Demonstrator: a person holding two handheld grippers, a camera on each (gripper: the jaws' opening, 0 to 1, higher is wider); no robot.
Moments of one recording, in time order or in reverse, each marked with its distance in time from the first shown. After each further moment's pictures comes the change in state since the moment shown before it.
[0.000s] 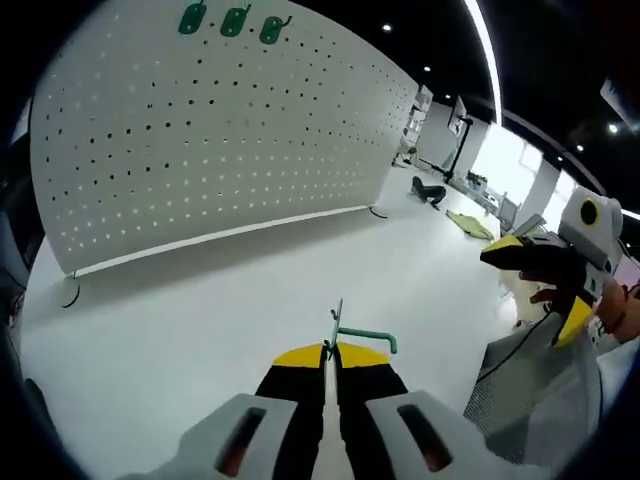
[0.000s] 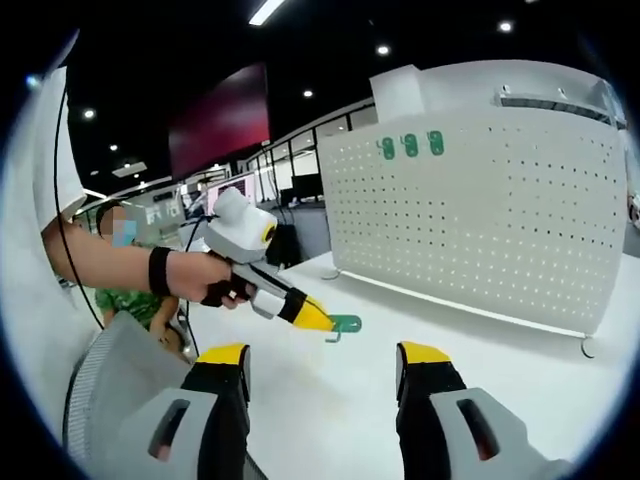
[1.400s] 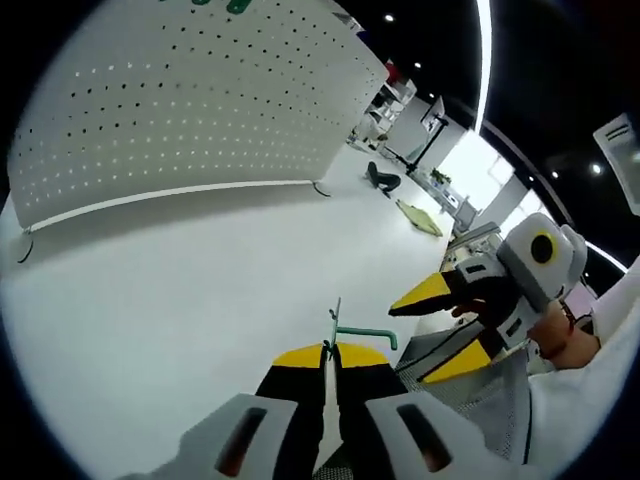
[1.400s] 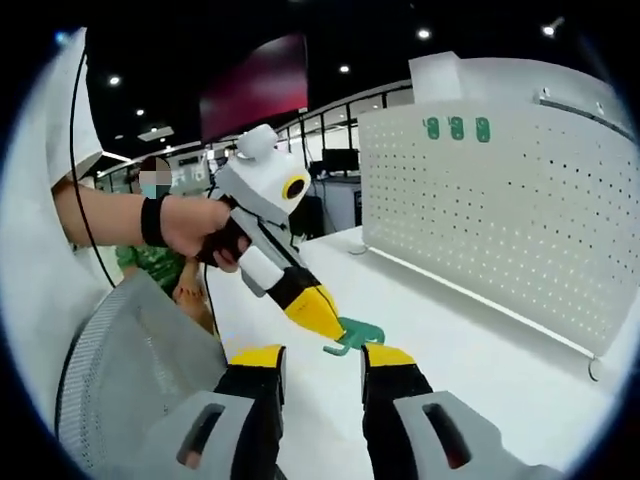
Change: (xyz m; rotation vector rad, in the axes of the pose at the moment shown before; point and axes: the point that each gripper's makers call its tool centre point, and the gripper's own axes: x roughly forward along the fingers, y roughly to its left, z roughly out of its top) left arm -0.015 -0.078 -0.017 -0.132 0.146 -0.229; right arm 0.007 0.026 -0.024 -0.119 0.119 0.099
